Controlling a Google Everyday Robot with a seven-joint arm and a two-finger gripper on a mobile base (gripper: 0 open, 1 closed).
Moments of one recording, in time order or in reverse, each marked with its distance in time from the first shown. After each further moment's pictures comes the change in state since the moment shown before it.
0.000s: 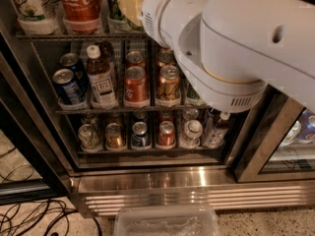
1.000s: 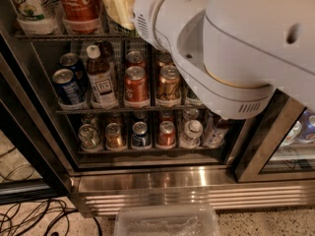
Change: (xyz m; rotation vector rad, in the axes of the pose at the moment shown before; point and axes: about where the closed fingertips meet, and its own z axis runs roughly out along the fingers) arm -0.019 0.025 -0.019 -0.065 -0.023 -0.017
